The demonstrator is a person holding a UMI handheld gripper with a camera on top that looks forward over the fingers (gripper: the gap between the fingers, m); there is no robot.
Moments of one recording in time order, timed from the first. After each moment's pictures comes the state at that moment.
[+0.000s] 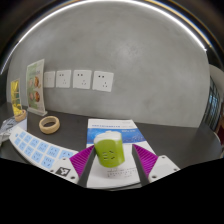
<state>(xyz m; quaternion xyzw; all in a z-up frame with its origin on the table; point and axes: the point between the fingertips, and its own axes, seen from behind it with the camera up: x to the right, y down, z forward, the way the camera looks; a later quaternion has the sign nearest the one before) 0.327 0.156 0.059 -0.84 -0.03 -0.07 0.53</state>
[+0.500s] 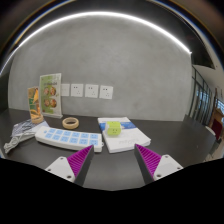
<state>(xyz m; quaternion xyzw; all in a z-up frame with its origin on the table) 0.259 -0.033 0.115 -0.82 0.03 -0.09 0.57</state>
